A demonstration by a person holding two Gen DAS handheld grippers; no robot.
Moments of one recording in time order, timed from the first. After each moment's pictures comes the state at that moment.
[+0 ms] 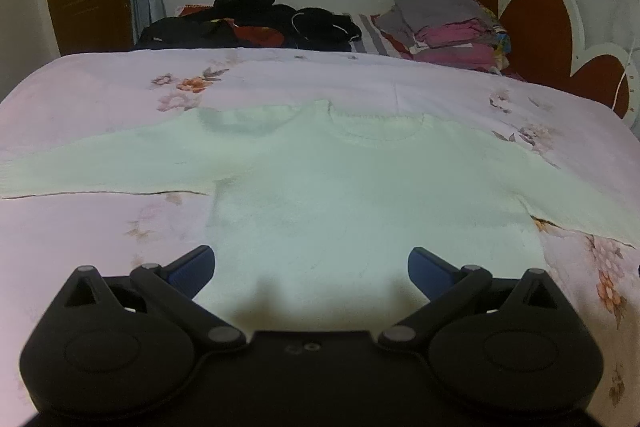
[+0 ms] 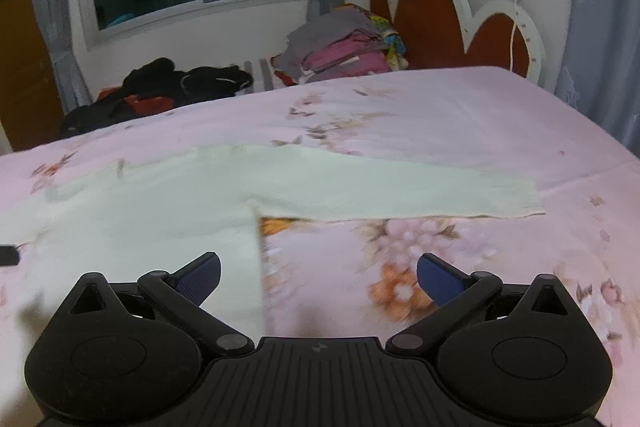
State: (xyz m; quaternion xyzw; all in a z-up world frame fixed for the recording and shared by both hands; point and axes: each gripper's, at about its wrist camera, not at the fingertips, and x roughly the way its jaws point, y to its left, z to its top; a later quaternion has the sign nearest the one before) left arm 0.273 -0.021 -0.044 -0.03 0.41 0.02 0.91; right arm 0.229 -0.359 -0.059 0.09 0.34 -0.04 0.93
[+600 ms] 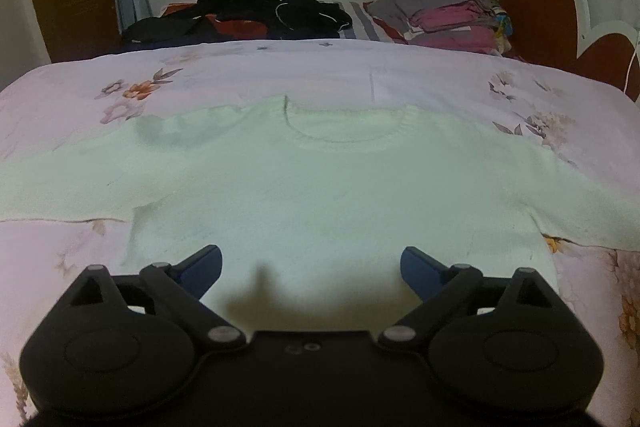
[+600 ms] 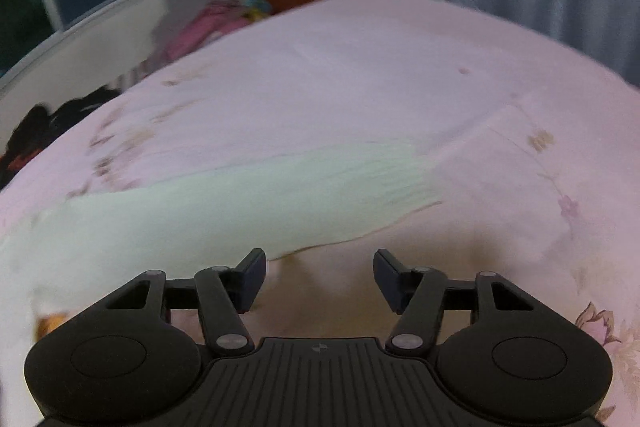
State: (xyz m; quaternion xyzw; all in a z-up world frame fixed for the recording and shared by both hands) left arm 0.333 -0.075 -0.079 0.00 0.42 0.02 0.91; right arm 0.304 -0.557 -0.141 0.22 0.38 -0.19 0.88
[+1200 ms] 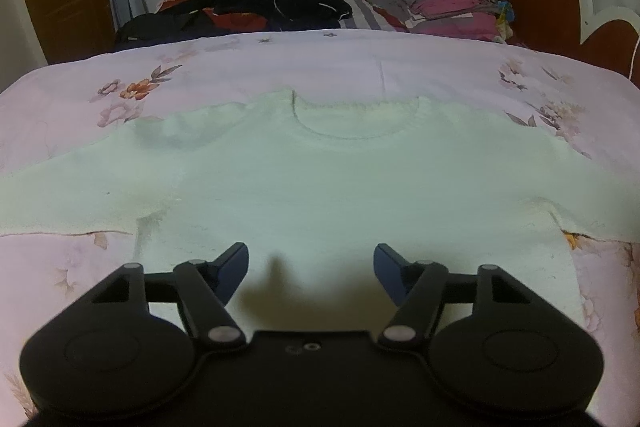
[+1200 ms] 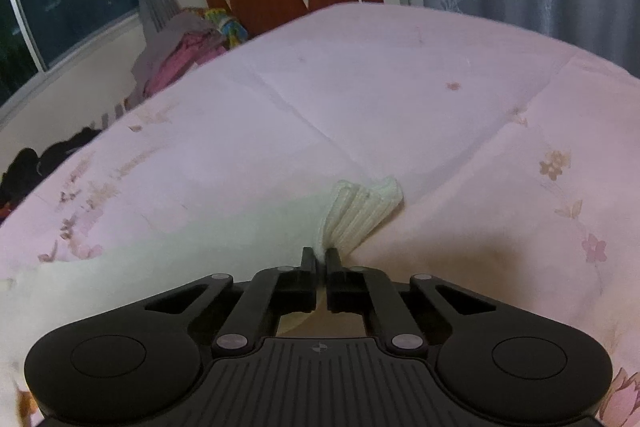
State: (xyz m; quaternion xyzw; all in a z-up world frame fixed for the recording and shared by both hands) left arm 0.348 -0.063 -0.082 0.01 0.44 0.02 0.90; right arm 0.324 -0.579 -0.135 0.24 0.33 -0.19 0.89
